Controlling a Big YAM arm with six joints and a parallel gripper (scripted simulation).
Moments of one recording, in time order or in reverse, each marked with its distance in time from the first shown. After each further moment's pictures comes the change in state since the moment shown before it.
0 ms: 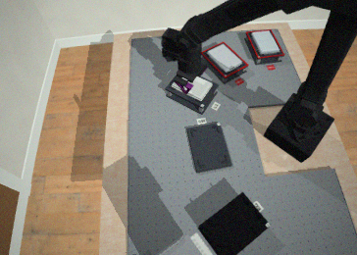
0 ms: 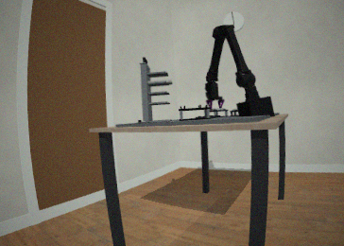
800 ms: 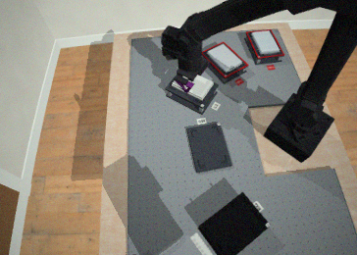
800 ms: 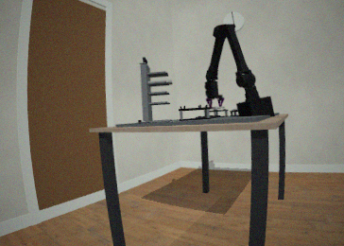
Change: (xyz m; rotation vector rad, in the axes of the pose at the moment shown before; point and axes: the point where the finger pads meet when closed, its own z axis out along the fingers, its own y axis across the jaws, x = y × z) arm 0.004 0.002 -0.012 0.005 0.006 -0.003
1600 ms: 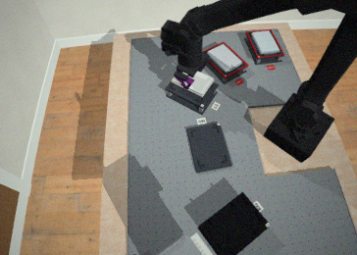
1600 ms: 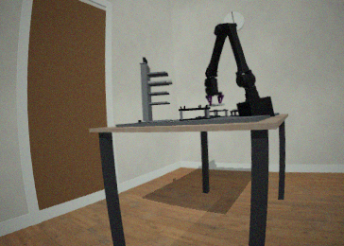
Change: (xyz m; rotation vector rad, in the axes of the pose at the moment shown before) arm 0.001 0.001 -0.022 0.000 0.000 -0.004
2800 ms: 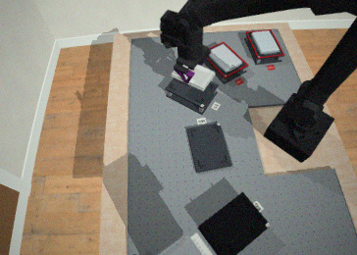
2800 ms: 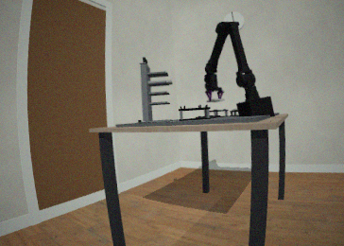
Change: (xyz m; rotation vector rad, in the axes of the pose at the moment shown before) arm 0.001 0.000 -0.035 0.000 0.003 0.001
